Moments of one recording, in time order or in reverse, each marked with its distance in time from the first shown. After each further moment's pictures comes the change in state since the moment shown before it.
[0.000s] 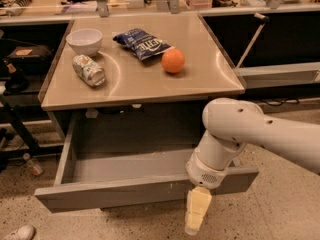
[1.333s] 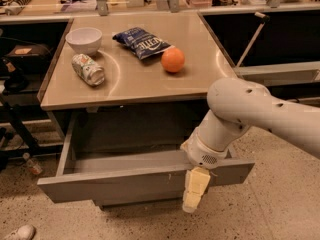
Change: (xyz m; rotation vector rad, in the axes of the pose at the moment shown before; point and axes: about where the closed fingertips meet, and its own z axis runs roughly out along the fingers) arm -0.022 -0.025 -0.045 0.107 -0.074 -0.081
